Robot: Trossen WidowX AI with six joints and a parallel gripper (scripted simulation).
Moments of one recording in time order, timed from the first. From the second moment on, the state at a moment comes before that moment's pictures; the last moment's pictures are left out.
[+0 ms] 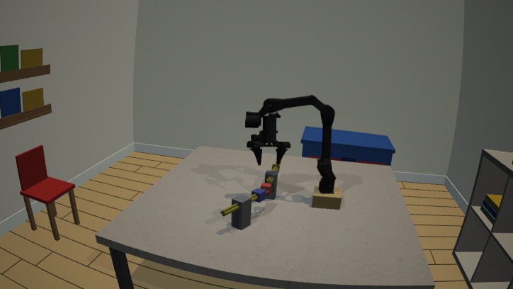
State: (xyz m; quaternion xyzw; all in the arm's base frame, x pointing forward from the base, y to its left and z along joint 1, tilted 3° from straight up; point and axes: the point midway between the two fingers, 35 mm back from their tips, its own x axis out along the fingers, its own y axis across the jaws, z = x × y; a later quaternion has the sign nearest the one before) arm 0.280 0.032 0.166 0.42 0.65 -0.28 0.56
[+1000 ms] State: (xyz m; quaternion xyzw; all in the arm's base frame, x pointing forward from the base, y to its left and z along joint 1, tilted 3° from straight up) arm 0.269 -0.009 0.146 0.66 0.54 -0.40 0.34
